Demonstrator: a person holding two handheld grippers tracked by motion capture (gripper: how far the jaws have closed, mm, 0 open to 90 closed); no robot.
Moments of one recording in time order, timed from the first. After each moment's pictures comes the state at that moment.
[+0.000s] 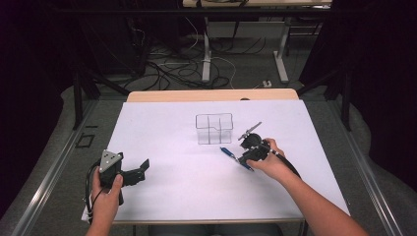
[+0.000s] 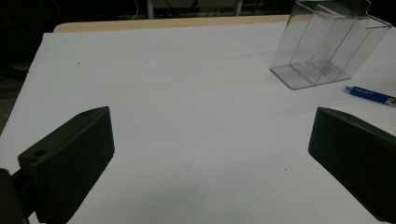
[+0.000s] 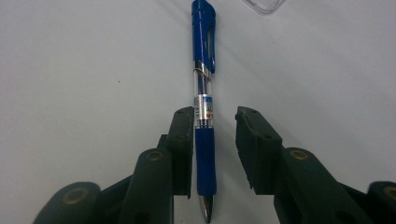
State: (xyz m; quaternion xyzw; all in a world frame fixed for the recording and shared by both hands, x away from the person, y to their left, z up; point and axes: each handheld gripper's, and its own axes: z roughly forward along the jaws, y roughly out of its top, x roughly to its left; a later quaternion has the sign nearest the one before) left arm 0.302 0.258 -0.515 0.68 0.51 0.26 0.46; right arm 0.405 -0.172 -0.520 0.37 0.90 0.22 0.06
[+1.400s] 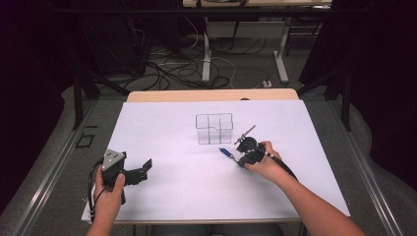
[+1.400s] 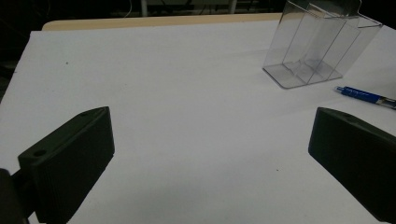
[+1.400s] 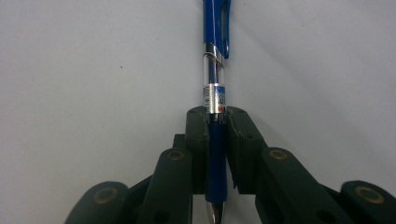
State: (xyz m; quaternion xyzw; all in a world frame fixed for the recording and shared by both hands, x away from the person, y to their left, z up) left arm 0.306 0.252 -0.514 0.69 0.50 0.25 0.46; right arm 0.404 -0.162 -0.530 0.36 0.91 0.19 0.06
